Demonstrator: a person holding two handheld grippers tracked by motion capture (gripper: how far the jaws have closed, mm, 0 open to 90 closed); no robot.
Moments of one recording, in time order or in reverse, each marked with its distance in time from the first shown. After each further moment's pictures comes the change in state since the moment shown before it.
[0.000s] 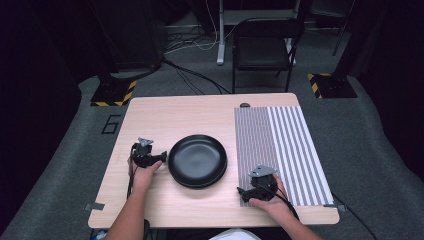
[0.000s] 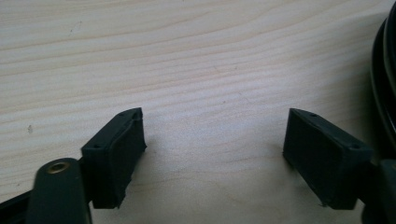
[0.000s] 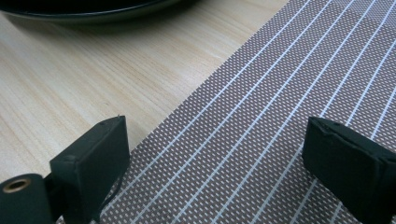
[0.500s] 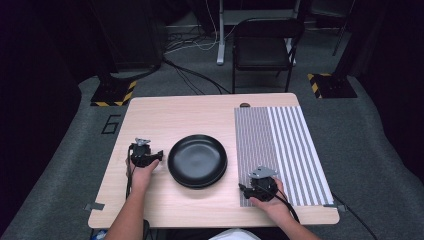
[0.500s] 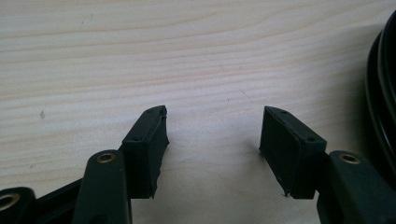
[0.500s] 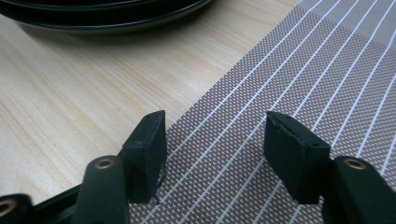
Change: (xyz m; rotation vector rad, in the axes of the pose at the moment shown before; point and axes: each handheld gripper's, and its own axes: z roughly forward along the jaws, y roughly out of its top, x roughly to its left) left arm 0.004 0.002 -0.009 0.025 -0.011 -0.059; right arm 0.006 0.001 -0.006 -0.039 -0.019 -0.021
